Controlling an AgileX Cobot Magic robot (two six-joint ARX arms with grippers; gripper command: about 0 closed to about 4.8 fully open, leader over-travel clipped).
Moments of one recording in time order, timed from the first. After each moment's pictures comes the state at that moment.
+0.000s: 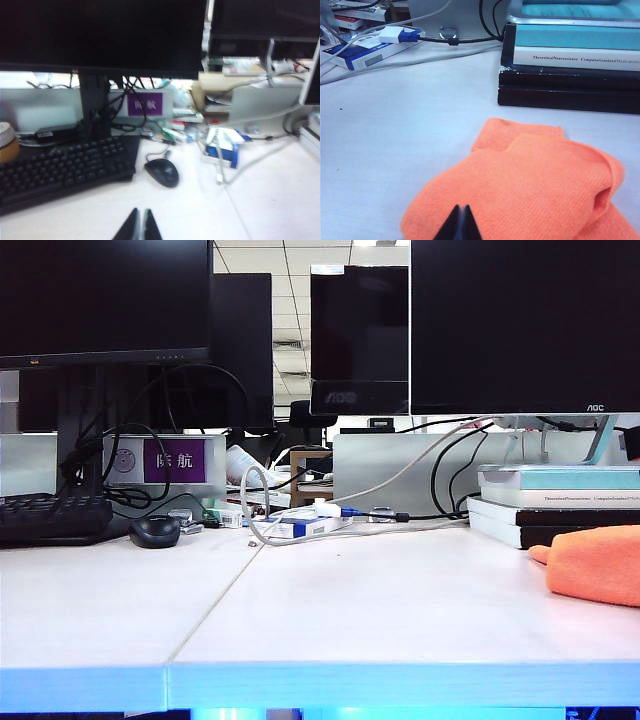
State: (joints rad) left arm -0.18 0.18 0.73 -0.54 -0.06 0.00; right arm 0.28 0.91 0.01 0.72 0.16 0.06
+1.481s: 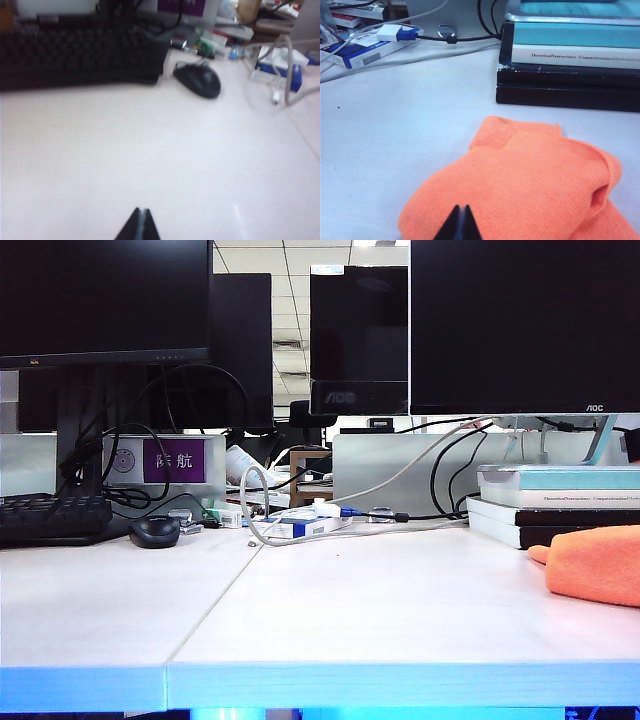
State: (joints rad) left arm 0.09 0.00 0.02 -0.18 0.11 -0.06; right arm 0.27 0.91 0.01 0.72 0.16 0.06
